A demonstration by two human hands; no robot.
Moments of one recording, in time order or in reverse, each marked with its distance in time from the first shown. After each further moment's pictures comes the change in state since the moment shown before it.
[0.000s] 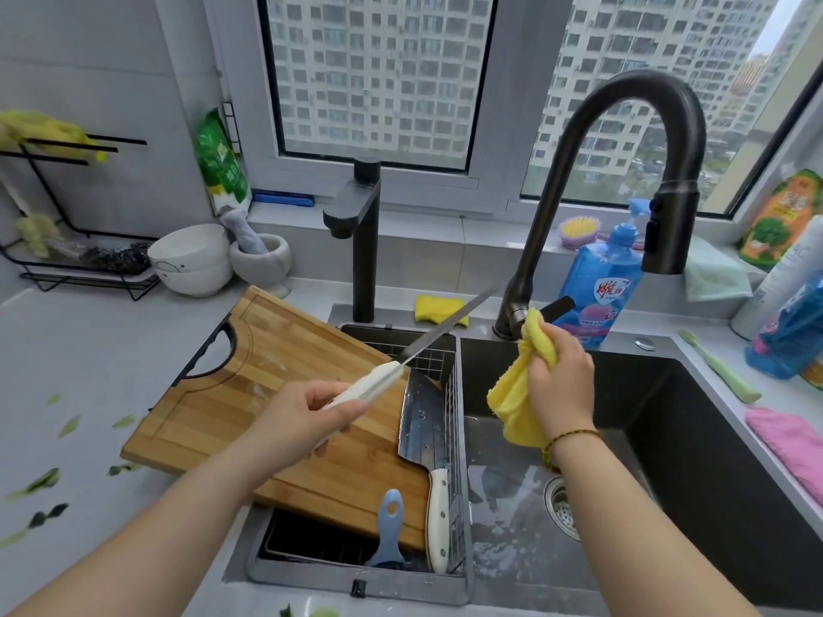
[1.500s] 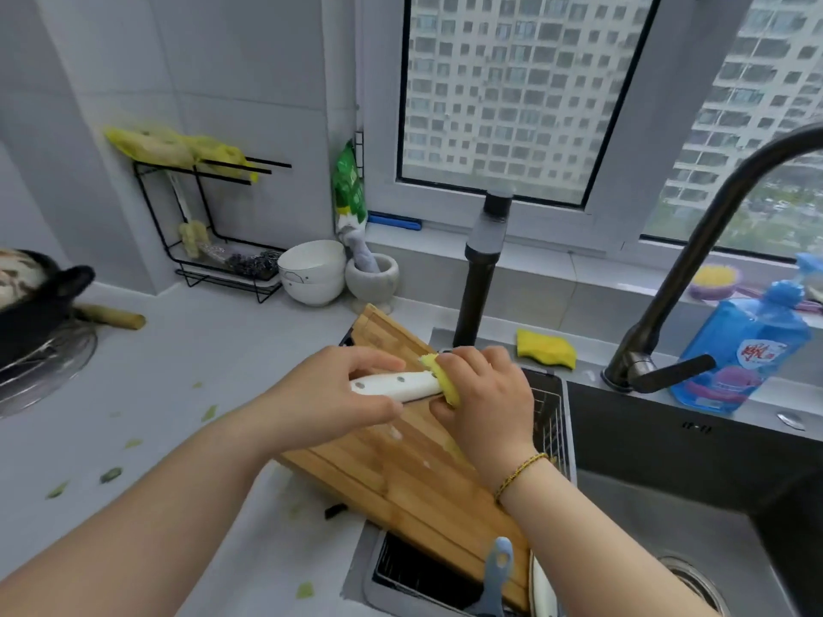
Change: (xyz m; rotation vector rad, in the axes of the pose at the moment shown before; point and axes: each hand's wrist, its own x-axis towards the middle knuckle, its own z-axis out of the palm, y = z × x) left_hand -0.034 0.019 -0.103 0.264 0.095 0.073; right_hand -0.062 -0.114 0.122 -0.352 -0.038 -0.905
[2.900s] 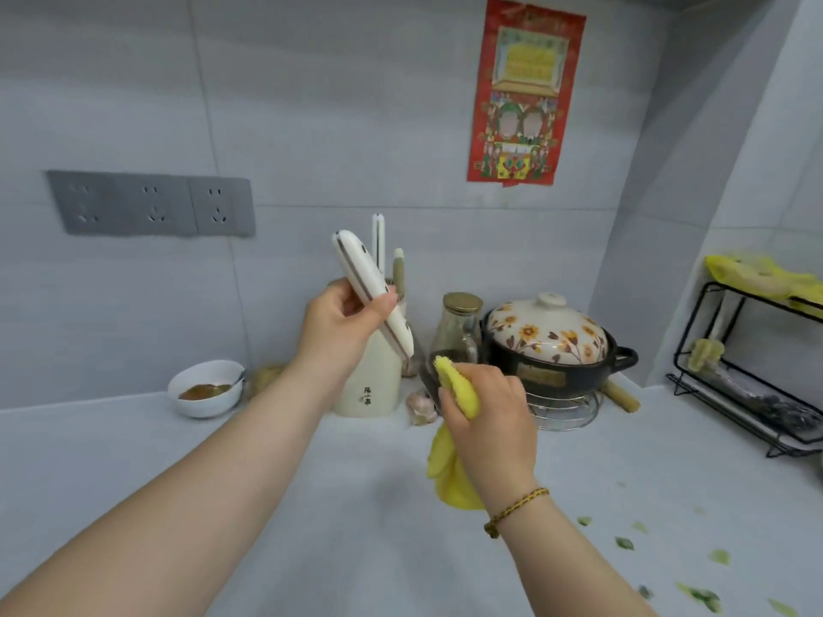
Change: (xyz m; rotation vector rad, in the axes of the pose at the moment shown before) left_hand -0.341 -0.132 -0.240 -0.338 1.548 -0.086; right_hand 0.035 -0.471 -0.035 1.106 -0.373 -0.276
